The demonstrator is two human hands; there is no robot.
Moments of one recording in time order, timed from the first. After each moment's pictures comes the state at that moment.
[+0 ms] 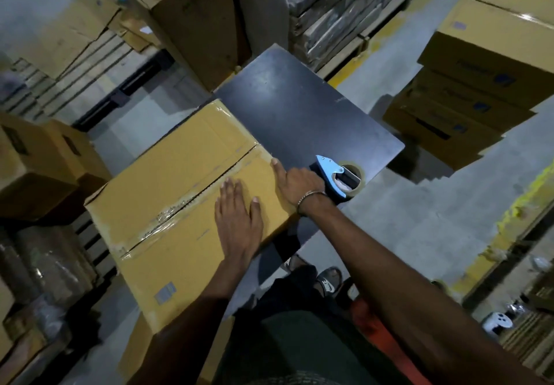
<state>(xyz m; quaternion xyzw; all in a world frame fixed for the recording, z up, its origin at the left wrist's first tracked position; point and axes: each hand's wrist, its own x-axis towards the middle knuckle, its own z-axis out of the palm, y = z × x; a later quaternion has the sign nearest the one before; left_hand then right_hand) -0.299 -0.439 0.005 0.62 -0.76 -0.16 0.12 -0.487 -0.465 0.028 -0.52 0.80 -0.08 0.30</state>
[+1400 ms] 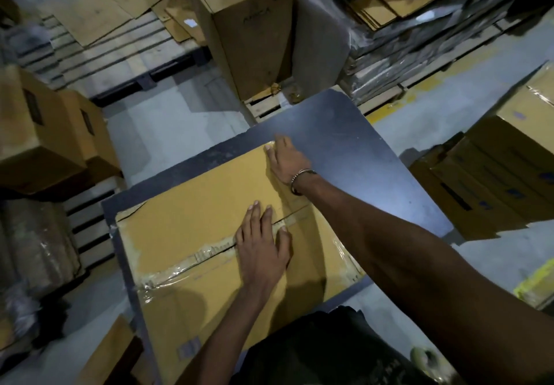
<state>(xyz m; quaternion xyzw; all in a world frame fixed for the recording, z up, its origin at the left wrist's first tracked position) -0.267 -0.520 0.003 0.66 -0.73 -0.11 0.10 -0.409 -0.708 0.013 -0.62 0.72 -0.10 0.30</state>
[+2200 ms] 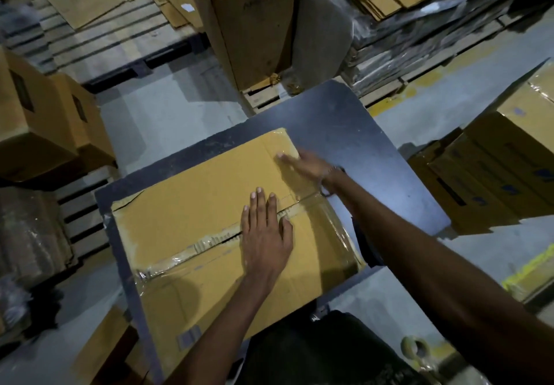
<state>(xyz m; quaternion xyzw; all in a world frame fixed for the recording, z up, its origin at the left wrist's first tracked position) -0.277 -0.525 -0.002 0.65 -0.75 -0.11 0.08 -0.446 -0.666 0.053 -0.46 0.68 -0.17 0.55</state>
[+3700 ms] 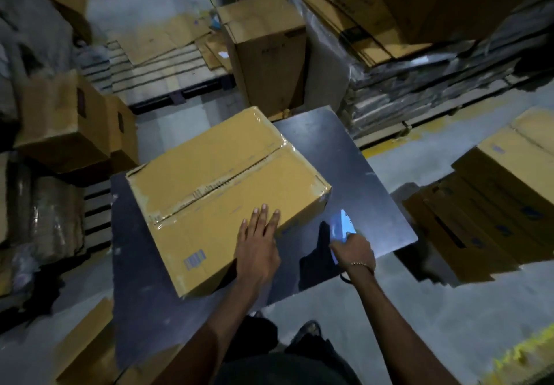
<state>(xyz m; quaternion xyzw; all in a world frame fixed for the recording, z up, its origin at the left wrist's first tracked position) -0.347 -0.433 0.017 0.63 -0.77 -0.10 0.02 -0.583 -0.428 -0.007 -0.40 0.86 -0.10 0.31</state>
